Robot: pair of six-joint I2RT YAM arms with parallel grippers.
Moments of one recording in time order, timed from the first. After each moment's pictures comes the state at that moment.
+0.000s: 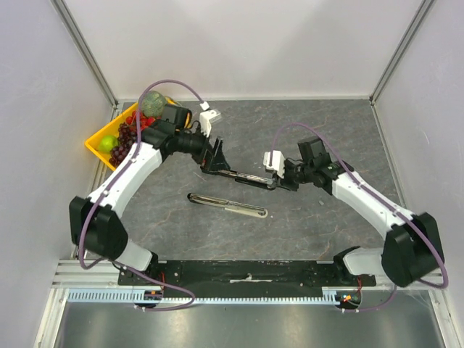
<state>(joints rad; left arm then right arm) -0.38 1.55 1.39 -0.68 0.79 0.15 0.42 1.27 0.89 -0.47 -0.63 -0.85</state>
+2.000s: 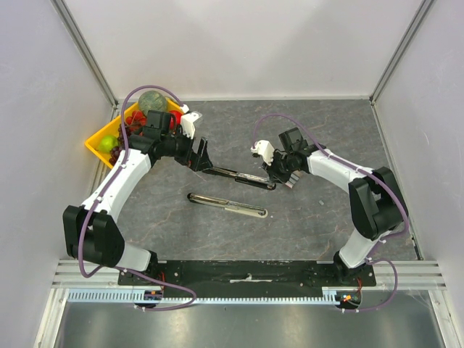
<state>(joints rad) -0.24 1.43 1.23 -0.64 0.58 0.18 0.43 1.71 1.11 -0.46 -0.40 -0.62</state>
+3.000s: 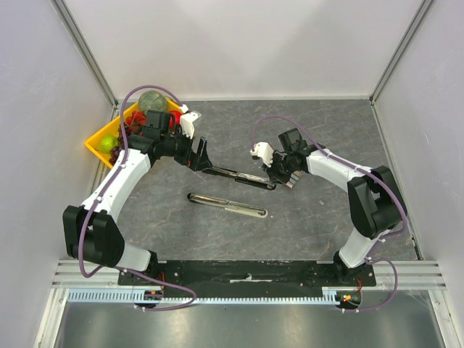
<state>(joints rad) -0.24 1.43 1.23 -0.64 0.58 0.18 0.43 1.72 1.12 -0.47 -0.41 -0.68</state>
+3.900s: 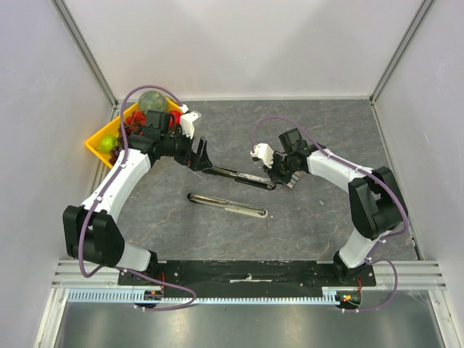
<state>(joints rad) -0.23 1.43 1.23 -0.64 0.58 0.18 0.43 1.71 1.12 -0.50 -0.40 -0.71</state>
